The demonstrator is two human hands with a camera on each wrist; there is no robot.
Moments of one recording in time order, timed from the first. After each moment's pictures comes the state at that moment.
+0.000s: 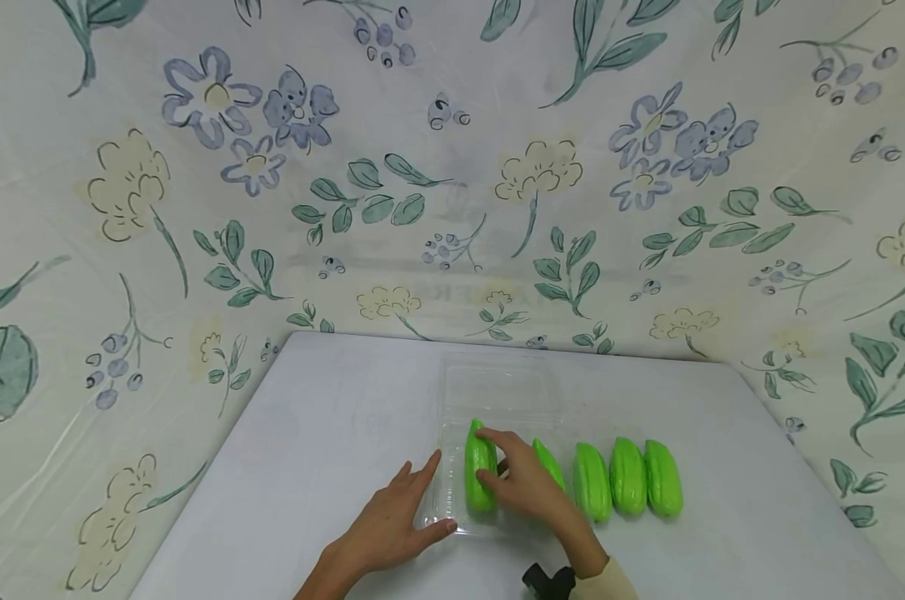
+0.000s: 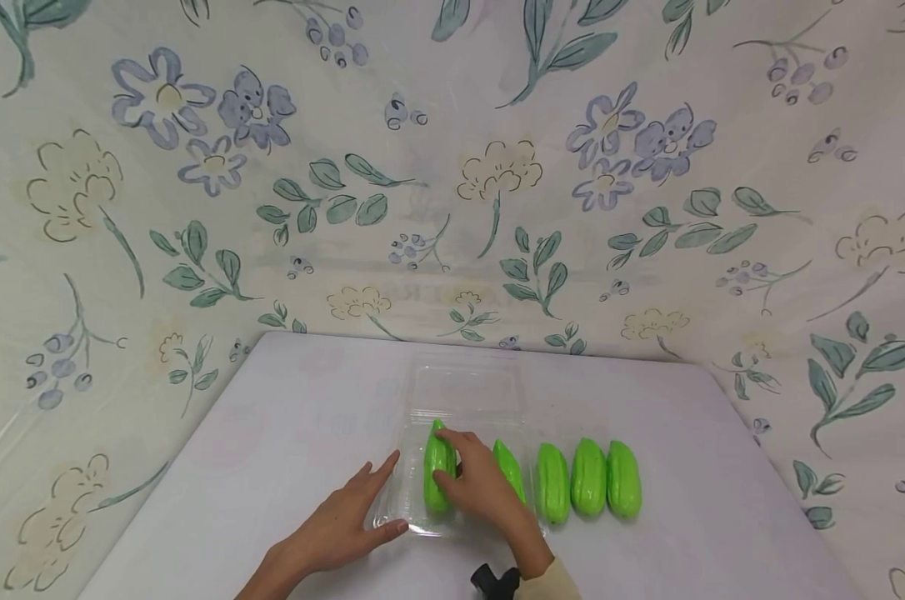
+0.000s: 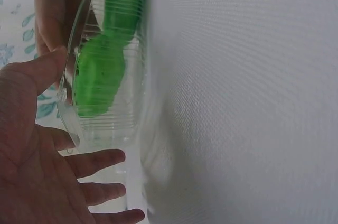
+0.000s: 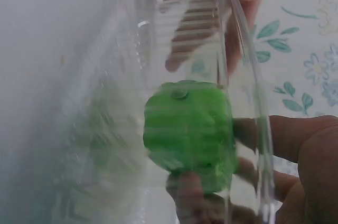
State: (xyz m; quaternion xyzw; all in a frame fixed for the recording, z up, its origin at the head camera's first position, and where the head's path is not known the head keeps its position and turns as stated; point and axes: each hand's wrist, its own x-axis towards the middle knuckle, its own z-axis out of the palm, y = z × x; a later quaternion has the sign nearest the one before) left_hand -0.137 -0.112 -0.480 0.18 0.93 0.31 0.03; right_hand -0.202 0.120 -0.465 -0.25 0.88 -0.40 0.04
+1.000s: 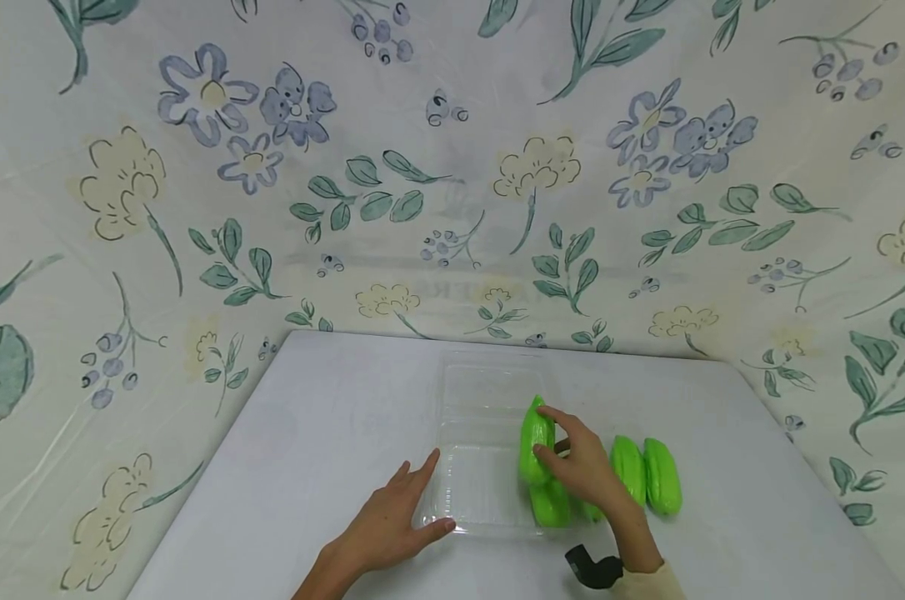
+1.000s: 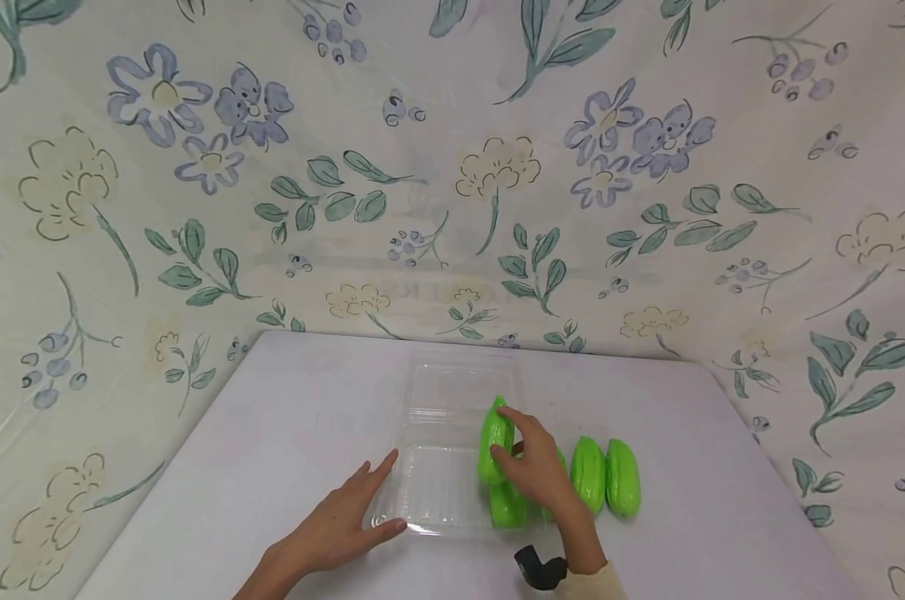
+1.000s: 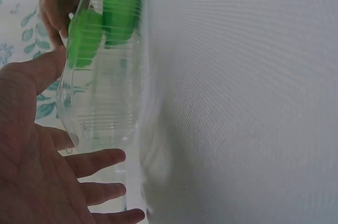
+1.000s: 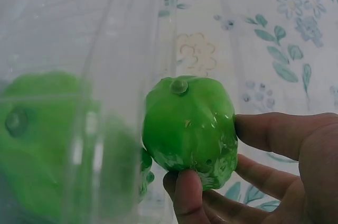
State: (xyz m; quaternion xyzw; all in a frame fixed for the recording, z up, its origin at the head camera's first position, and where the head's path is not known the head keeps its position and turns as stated) left_hand -0.134 -0.112 -0.482 0.18 0.93 0.31 0.03; right_hand -0.208 0.186 -0.444 -0.16 0.89 -0.44 -0.02
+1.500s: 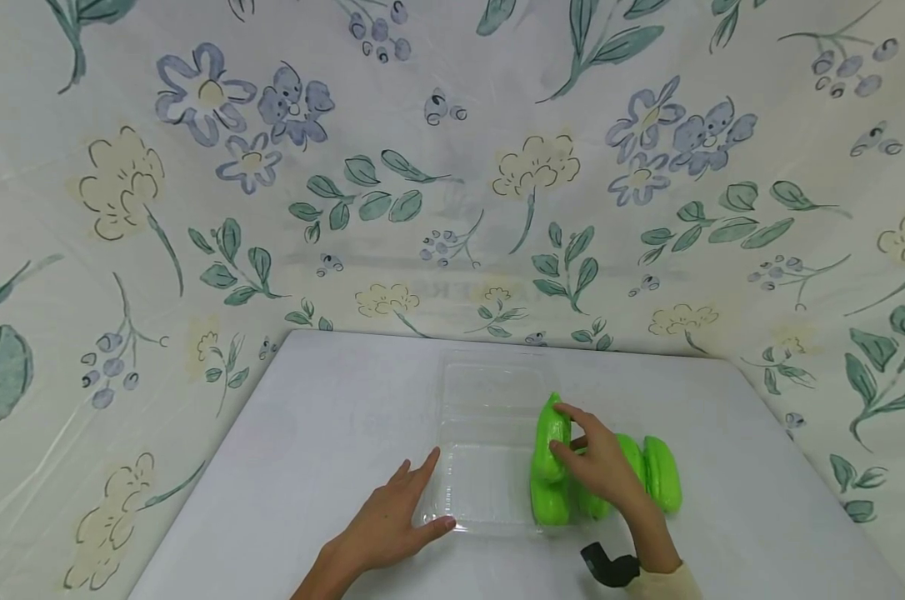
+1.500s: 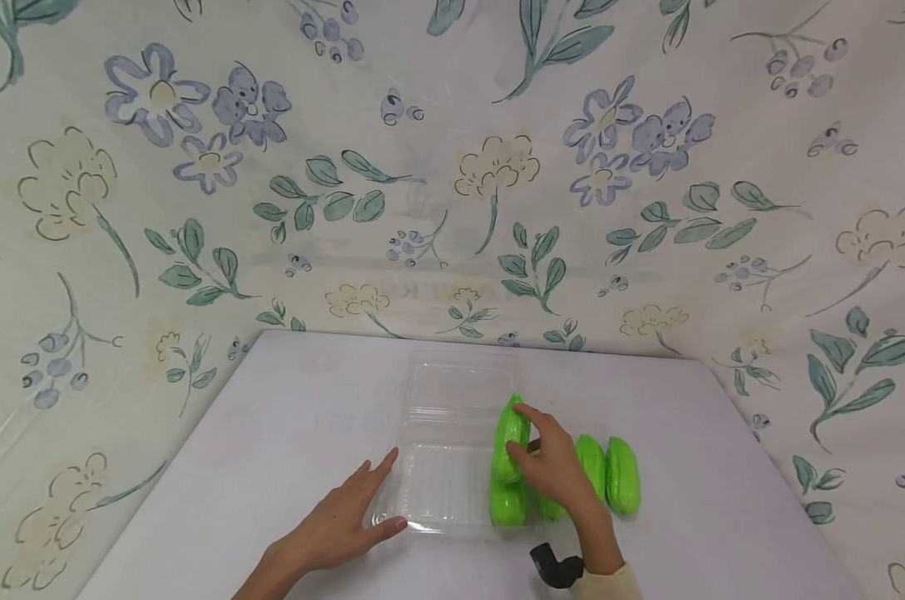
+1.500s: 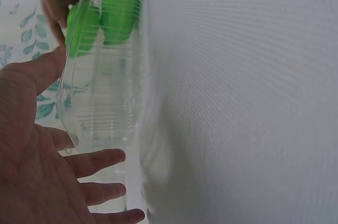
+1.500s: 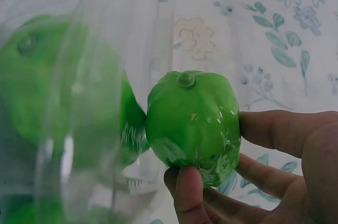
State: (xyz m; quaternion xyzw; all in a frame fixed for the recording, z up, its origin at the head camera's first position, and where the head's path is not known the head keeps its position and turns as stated) left_hand -0.134 -0.111 -0.481 0.17 0.93 0.31 0.04; right_hand -0.208 0.208 -0.440 -0.15 0.89 -0.44 -0.02
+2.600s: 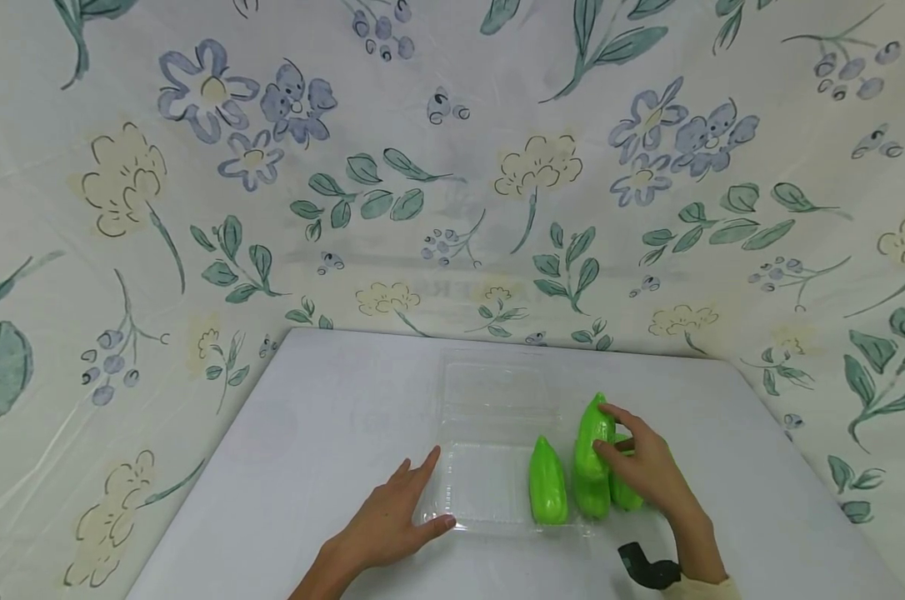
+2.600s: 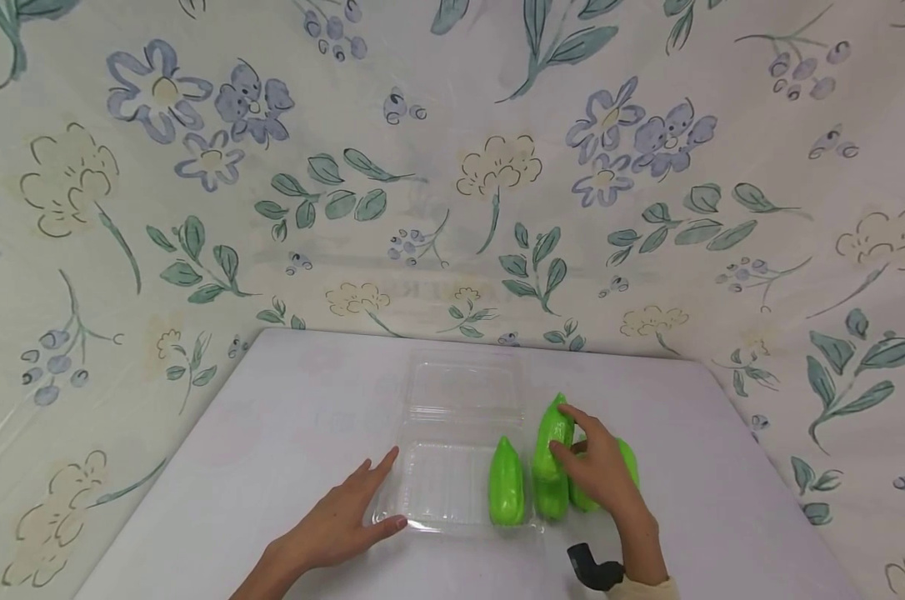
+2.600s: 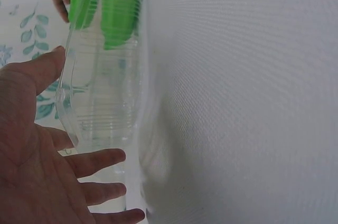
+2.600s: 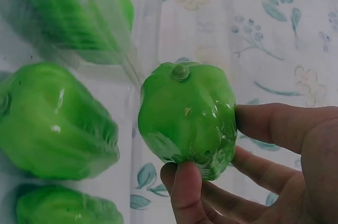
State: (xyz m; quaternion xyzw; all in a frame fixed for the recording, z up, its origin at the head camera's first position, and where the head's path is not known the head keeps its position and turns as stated) left_hand -0.135 -0.112 -0.481 0.17 0.93 0.31 0.04; right_hand -0.200 0.256 -0.426 -0.10 0.92 -0.38 -0.04
